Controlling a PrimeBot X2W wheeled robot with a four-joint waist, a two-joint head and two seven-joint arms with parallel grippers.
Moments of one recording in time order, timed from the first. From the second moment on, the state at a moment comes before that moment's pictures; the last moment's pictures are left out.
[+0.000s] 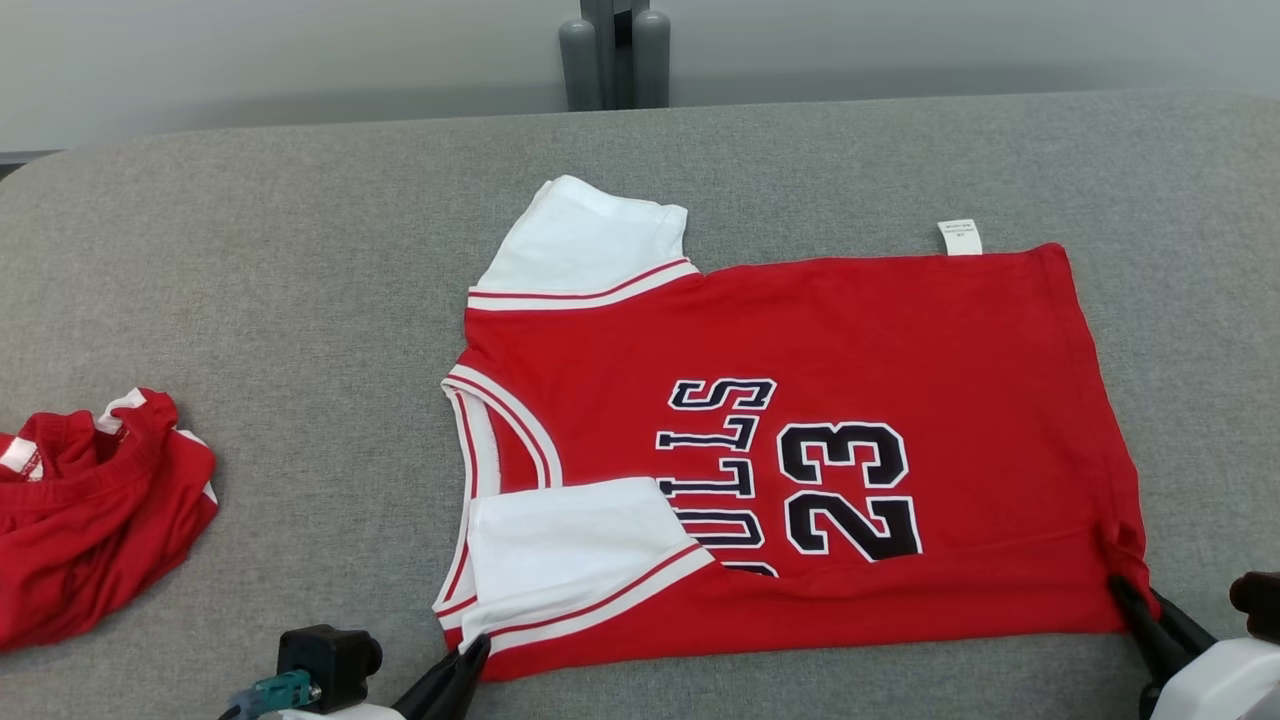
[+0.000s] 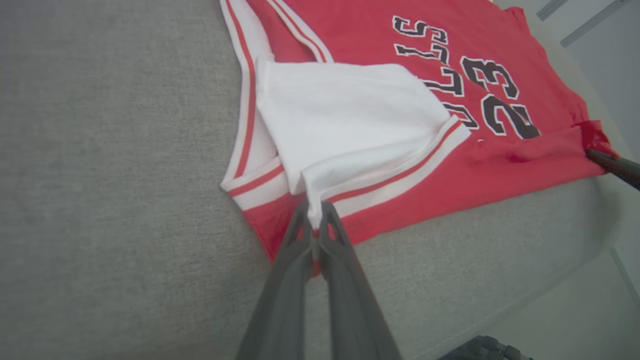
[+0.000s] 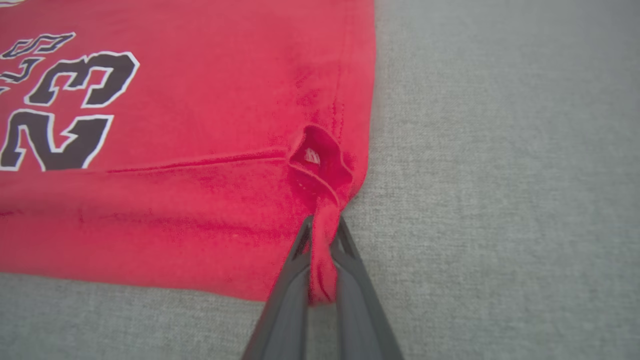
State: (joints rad) left arm 0.10 0.41 -0.49 -0.10 -0.72 0.13 0.18; right arm -0.04 -0.46 0.25 0.39 0.60 0.13 -0.02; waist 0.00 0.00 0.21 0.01
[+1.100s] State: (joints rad) left arm -0.47 0.29 -0.44 0.23 -0.67 0.16 0.20; right arm -0.14 -0.21 0.14 0.24 0.25 0.13 -0.13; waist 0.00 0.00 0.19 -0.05
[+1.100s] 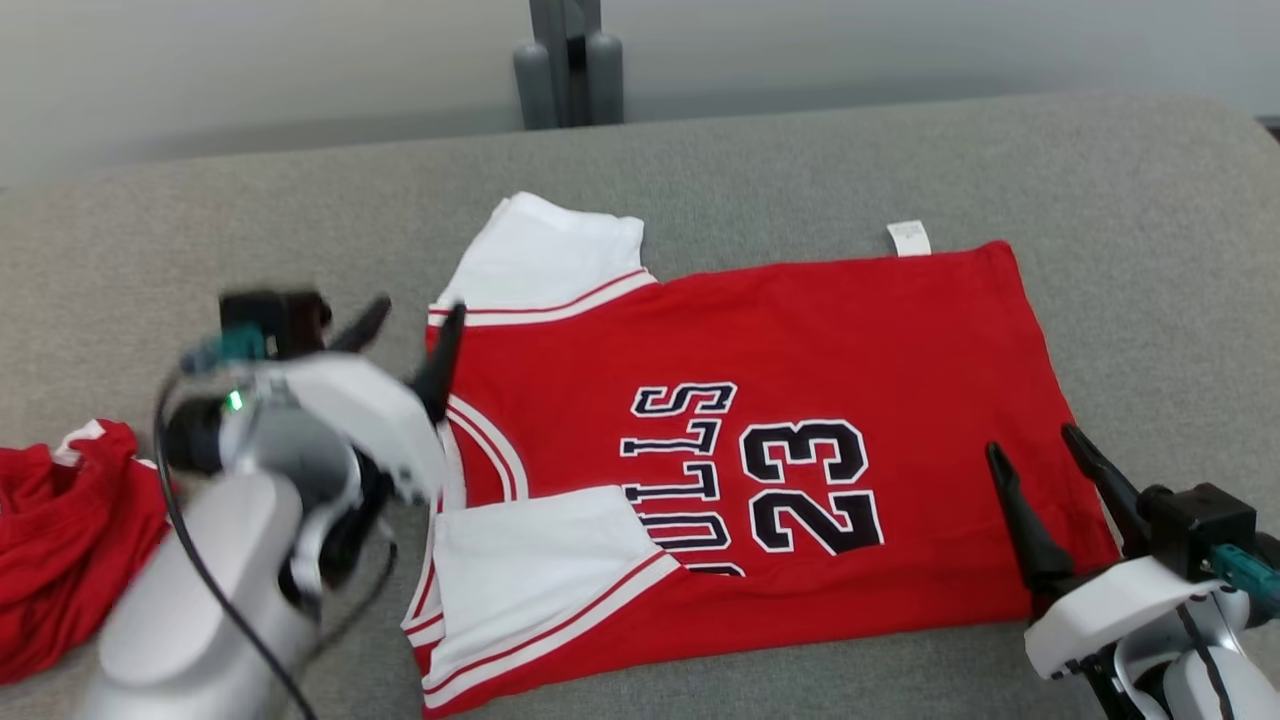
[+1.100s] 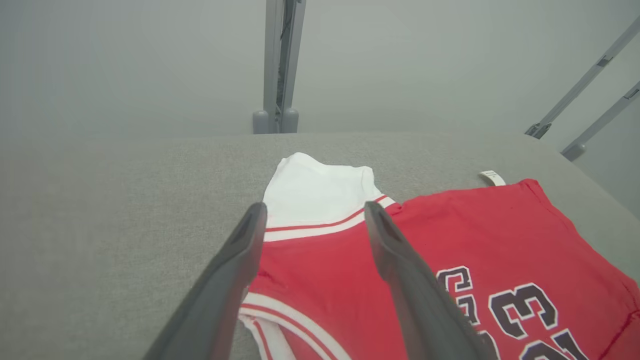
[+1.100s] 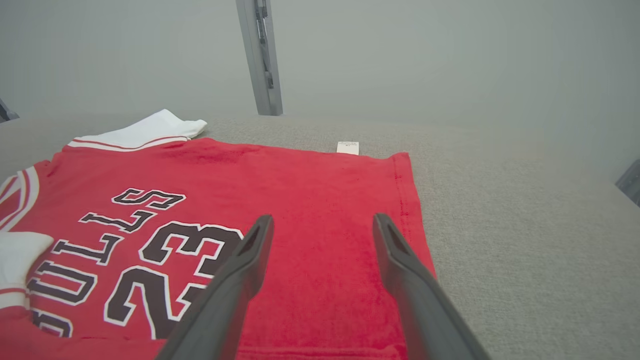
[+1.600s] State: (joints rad) left arm -1.03 0.27 -0.45 0.66 -0.79 0.07 0.65; right arm -0.26 -0.19 0.18 0.30 0.27 0.13 -0.20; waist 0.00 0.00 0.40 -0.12
